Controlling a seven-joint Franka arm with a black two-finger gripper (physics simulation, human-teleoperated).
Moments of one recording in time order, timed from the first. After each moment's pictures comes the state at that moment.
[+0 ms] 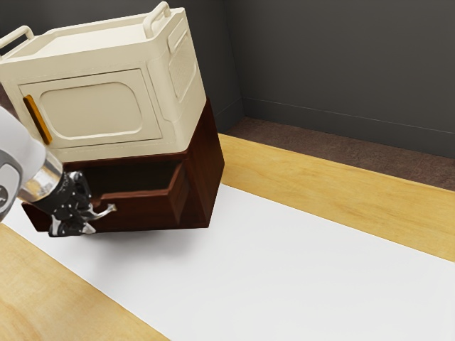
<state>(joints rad) 0.41 -0.51 -0.01 -2.36 0.00 2.22 -1.71</state>
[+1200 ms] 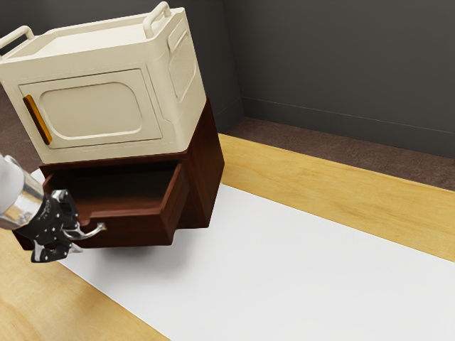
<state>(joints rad) 0.41 -0.71 -0.02 -2.53 0.00 2.23 -1.68</state>
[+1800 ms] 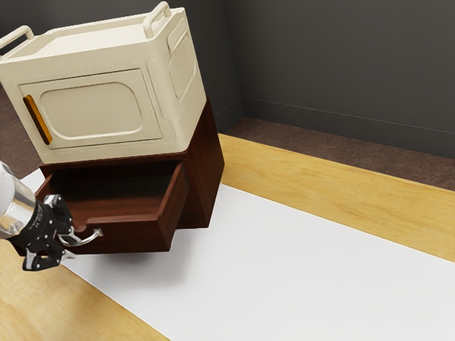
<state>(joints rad) 0.41 -0.79 -0.03 -2.58 0.02 2.23 -1.66</state>
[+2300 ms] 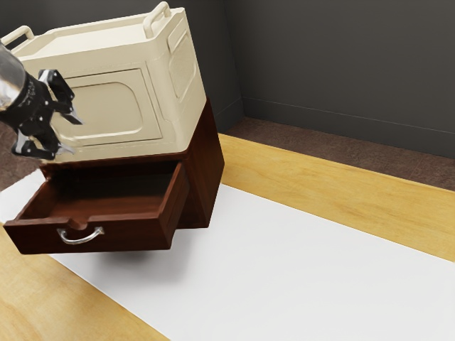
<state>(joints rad) 0.38 -0.58 -0.10 -2.01 0.05 2.03 -1.64</state>
